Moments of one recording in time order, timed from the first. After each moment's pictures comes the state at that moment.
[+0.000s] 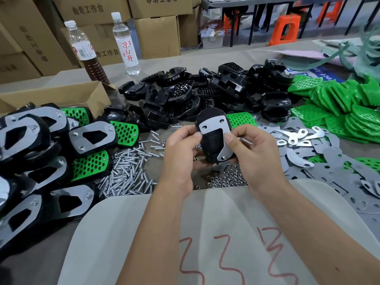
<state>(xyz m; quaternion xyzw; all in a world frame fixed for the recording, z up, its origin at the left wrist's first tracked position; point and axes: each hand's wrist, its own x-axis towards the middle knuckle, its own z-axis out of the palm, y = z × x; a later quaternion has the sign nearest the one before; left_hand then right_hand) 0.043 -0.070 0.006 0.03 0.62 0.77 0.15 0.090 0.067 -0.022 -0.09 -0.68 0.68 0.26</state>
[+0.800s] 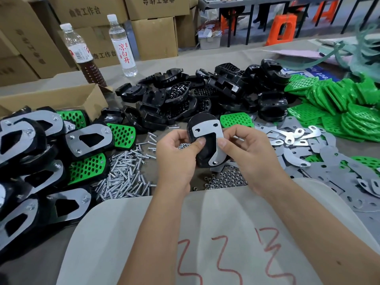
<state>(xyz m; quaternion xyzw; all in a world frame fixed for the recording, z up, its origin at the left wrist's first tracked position) 0.039 -0.063 -0.008 0.01 0.66 0.75 0.02 0.089 0.075 -0.016 -0.03 -0.70 0.69 0.21</state>
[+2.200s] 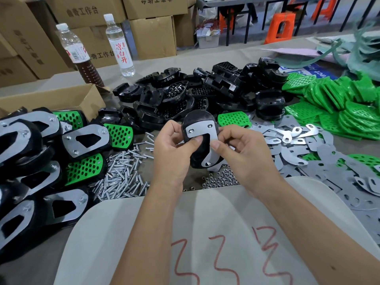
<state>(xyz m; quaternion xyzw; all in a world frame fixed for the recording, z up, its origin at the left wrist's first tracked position) 0.036 -0.072 -0.007 0.11 0.67 0.73 0.01 0.092 0.072 -0.017 -0.01 -0.73 0.65 0.23</state>
